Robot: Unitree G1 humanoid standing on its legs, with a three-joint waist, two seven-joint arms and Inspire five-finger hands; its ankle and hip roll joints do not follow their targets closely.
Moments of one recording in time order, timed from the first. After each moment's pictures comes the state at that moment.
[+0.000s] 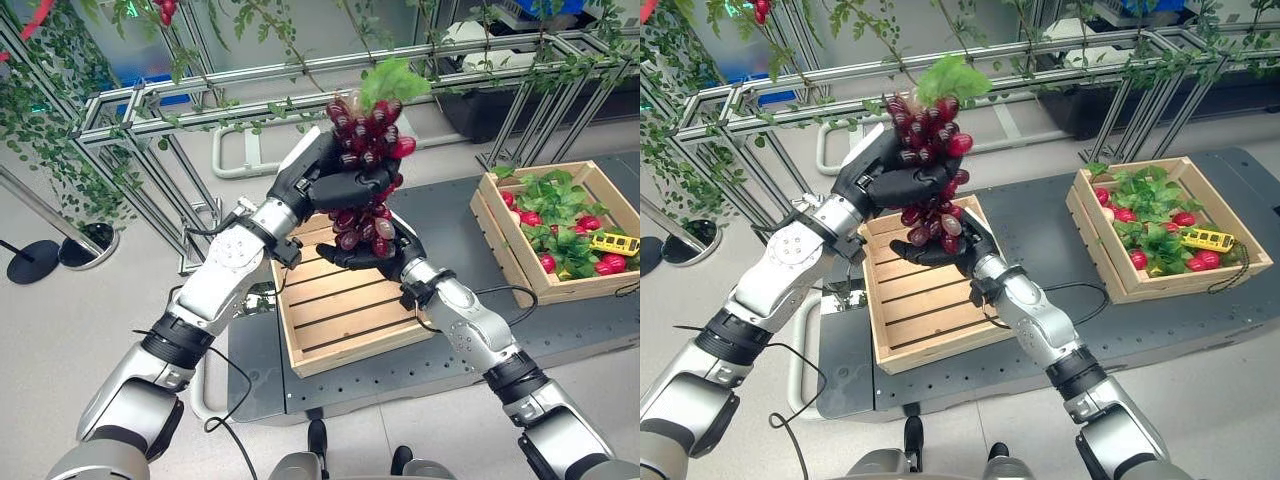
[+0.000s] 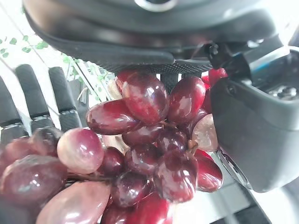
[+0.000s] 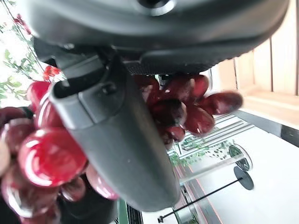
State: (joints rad) left arm -0.68 0.60 -0.43 0.05 -0.45 -0.04 -0.10; right arm -0.51 -0.38 0.45 0.16 0.79 0.09 0.07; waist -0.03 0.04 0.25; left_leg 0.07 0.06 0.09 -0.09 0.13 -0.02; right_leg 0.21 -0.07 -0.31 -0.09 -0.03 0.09
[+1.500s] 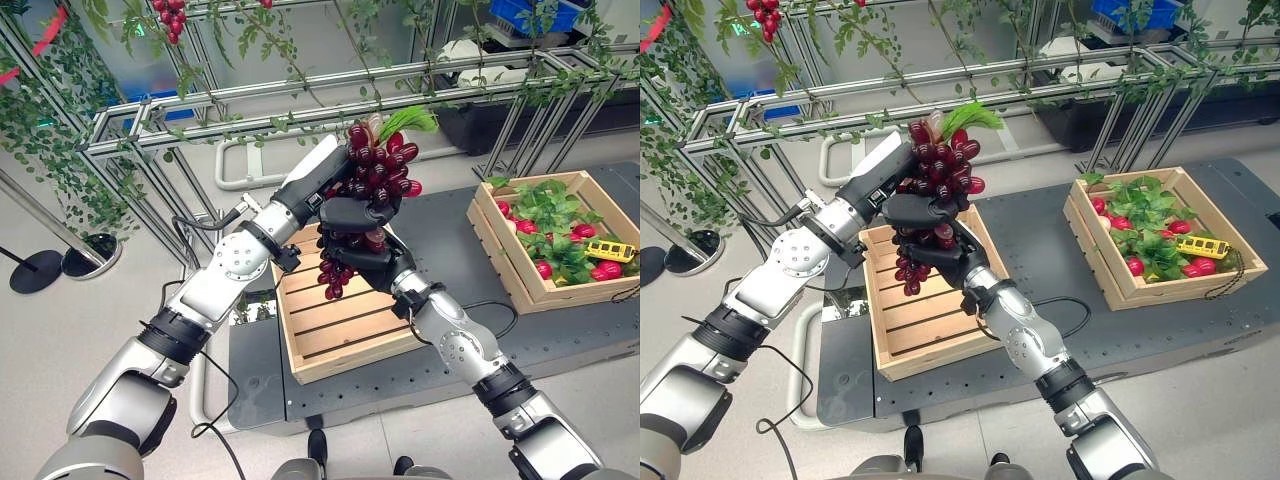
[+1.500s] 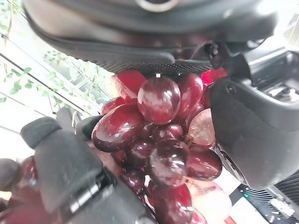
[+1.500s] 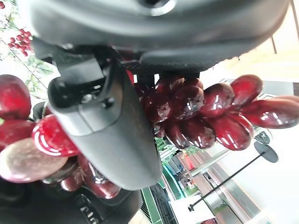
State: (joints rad) left arm -0.70 0.63 -0.48 0.13 -0.17 -0.19 -0.10; right arm -0.45 -0.31 0.45 0.16 0.96 0.06 0.07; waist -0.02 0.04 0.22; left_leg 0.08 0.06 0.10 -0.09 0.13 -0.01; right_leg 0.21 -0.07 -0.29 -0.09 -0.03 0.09
